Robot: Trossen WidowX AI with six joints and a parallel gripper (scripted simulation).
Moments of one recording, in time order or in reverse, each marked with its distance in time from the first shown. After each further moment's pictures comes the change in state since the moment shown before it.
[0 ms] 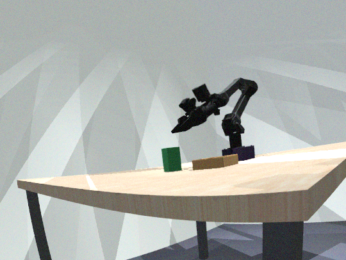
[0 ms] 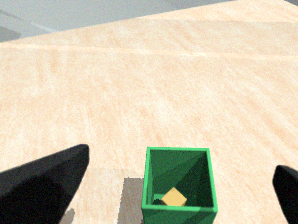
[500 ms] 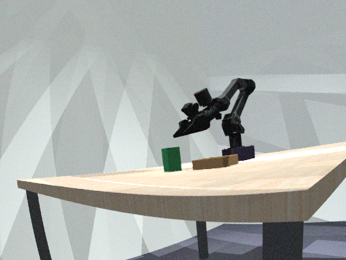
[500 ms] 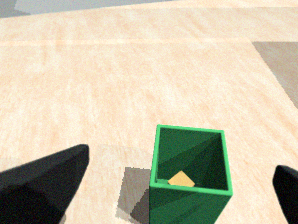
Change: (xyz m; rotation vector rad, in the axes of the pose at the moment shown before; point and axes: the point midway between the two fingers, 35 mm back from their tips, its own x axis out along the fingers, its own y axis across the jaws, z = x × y) arm 0.006 0.006 -0.022 -0.073 0.014 0.019
